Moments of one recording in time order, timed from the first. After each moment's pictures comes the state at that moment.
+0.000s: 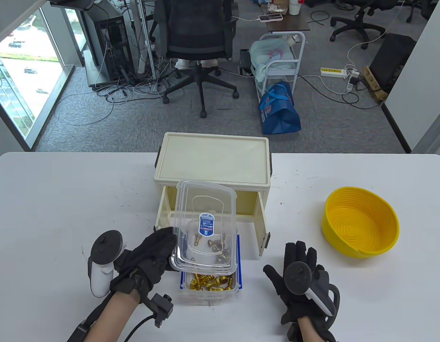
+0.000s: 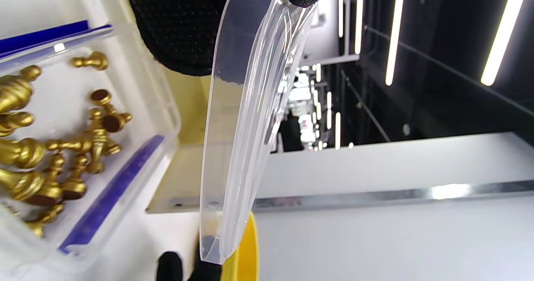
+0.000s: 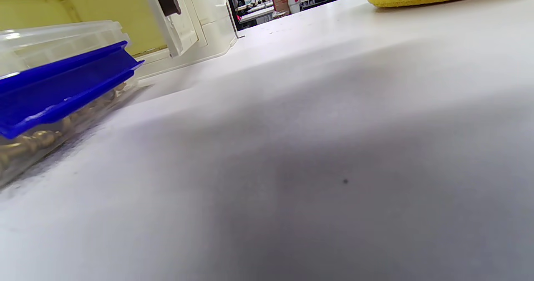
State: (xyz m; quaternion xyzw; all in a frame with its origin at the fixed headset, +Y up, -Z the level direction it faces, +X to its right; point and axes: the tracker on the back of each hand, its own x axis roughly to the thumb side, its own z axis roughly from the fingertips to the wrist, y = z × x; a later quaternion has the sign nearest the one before) left_hand -0.209 -0.658 -0.286 -0.14 -0.07 0.63 0.76; right_hand 0.179 -0.756 -0.276 -0.02 0.10 0.98 0.16
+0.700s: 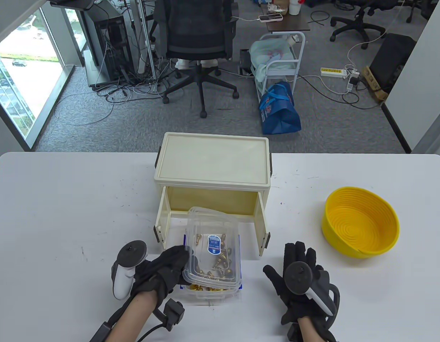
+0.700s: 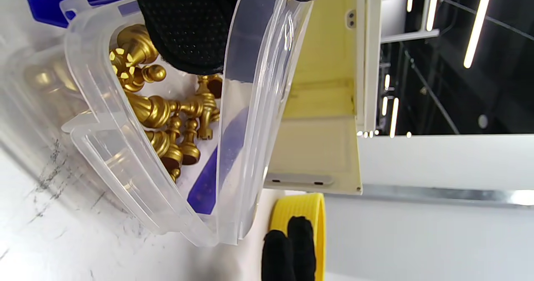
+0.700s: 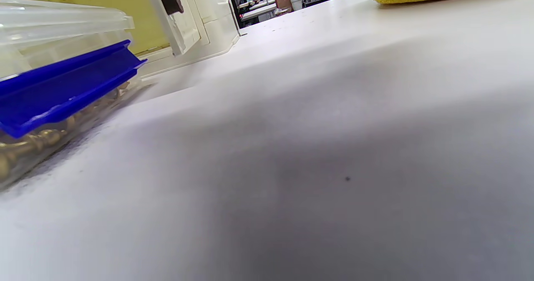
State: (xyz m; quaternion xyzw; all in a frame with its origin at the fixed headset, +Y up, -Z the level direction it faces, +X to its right) left_hand -0.194 -0.740 -0.304 -0.23 -0.02 0.63 0.74; right_hand 0.179 -0.756 -0.277 -0.02 0.10 0.98 0.16
